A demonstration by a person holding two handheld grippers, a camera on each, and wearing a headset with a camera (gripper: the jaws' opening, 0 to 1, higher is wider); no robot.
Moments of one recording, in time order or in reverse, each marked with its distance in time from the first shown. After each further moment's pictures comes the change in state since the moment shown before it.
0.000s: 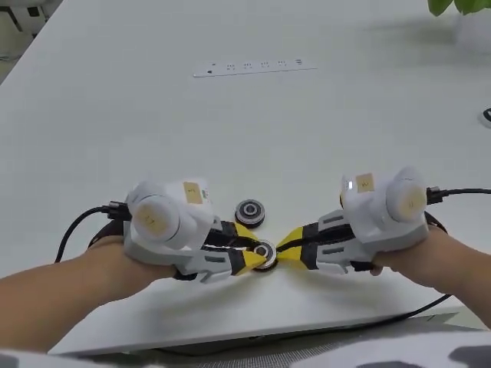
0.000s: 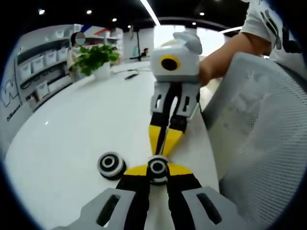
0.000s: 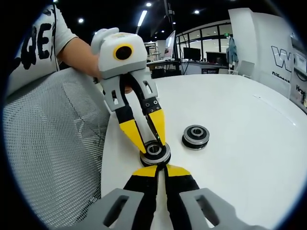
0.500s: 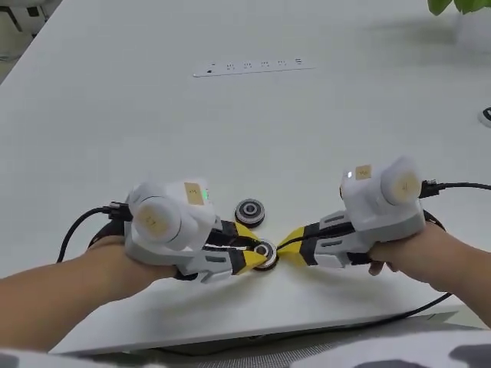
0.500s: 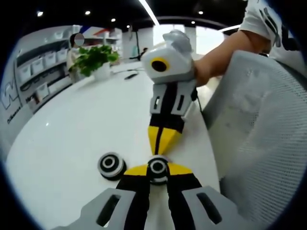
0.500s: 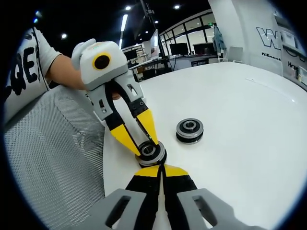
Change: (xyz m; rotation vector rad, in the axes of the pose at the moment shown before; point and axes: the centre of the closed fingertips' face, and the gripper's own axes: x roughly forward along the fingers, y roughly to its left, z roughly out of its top) left arm 0.001 0.001 -0.001 0.017 0.006 0.005; right arm 0.000 -0.006 -0.004 0.195 0.000 -0.009
